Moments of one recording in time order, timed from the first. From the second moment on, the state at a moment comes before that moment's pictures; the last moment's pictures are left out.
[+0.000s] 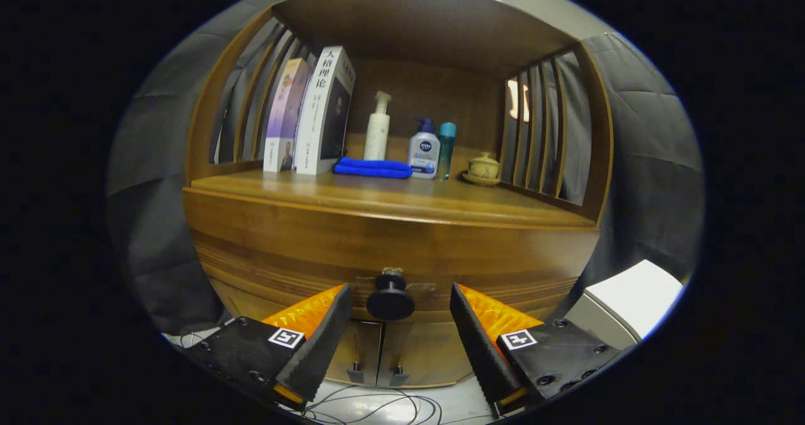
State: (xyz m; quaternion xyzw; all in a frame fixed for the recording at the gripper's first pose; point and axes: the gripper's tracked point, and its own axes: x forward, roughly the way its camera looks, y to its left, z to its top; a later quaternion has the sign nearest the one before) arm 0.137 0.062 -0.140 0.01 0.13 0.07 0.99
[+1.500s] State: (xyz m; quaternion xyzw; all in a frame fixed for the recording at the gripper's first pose) arm 0.102 0.071 -0.155 0.02 0.13 0.11 0.99
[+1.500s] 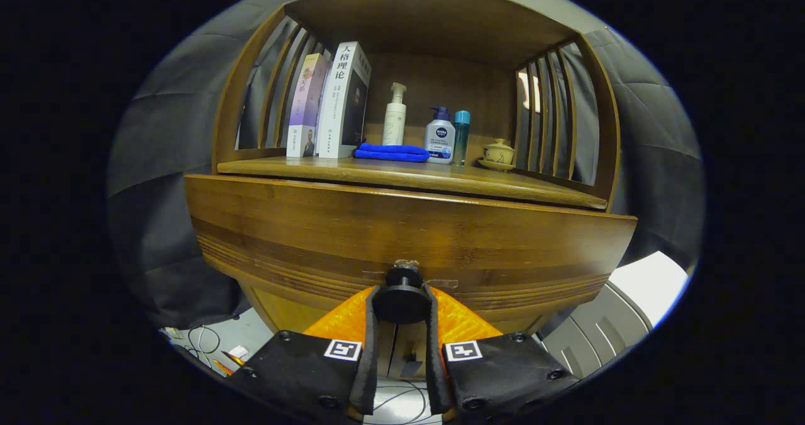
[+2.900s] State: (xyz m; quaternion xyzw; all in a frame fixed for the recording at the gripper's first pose) arm 0.017 0.035 -0.124 0.05 0.08 0.08 0.99
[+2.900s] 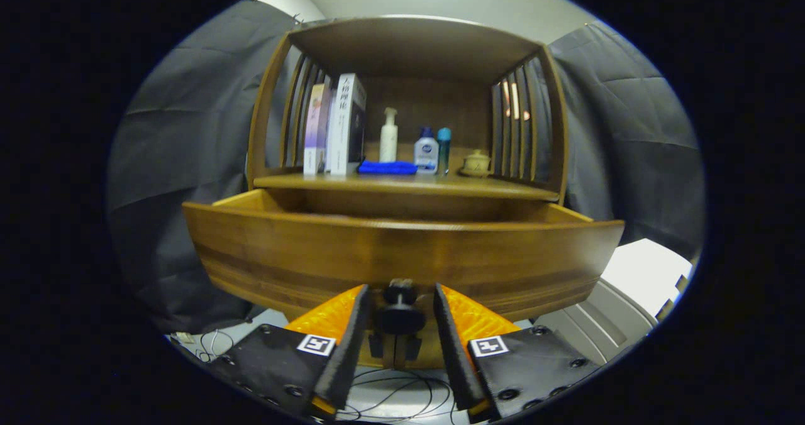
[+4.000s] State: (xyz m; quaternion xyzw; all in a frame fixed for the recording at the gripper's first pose) arm 0.113 0.031 -0.071 0.06 0.19 0.03 0.98
